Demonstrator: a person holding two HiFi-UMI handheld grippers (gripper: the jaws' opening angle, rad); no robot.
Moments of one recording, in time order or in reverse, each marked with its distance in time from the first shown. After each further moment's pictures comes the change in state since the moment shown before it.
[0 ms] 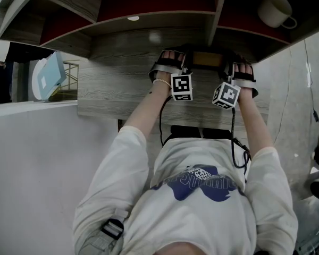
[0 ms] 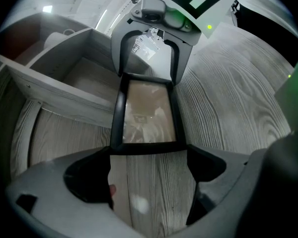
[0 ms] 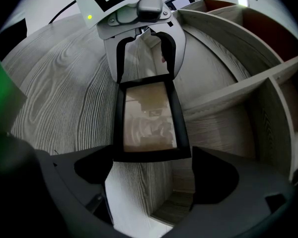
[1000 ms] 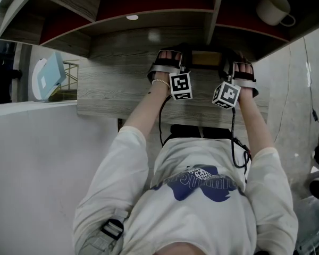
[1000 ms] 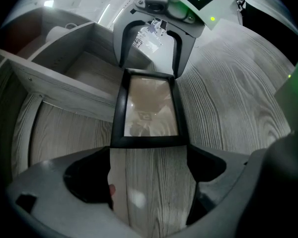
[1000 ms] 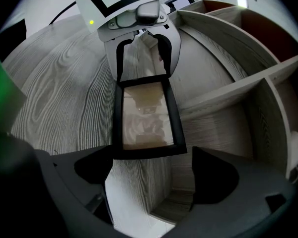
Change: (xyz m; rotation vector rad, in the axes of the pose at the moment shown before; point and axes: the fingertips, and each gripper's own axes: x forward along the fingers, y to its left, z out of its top) left arm 0.000 -0.002 -0.010 -0.038 0.048 0.007; right arm -0.004 0.001 -0.003 -0.001 0.007 -0.006
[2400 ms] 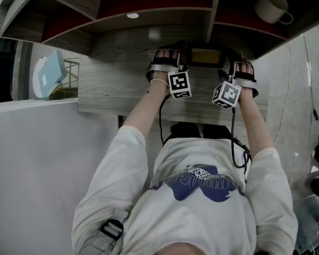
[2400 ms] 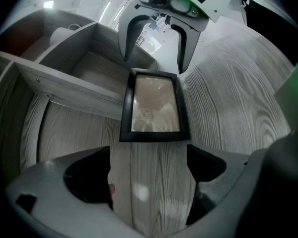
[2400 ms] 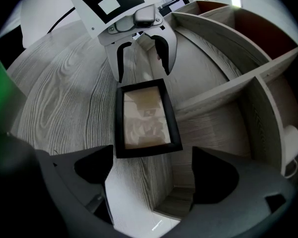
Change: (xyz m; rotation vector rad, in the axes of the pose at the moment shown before) left arm -0.011 0.006 -0.005 -0.007 0.038 0.033; right arm -0.013 -0.001 -0.002 0.042 -0.010 0.005
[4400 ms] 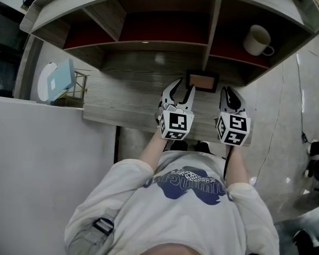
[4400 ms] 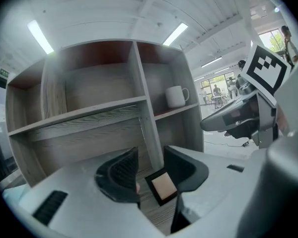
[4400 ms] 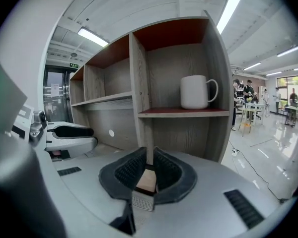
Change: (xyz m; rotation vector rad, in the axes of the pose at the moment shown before) left arm -0.174 0.098 0.050 -1.089 -0.421 0.275; right arm -0.154 -0.122 0.012 1.307 -0.306 -0.013
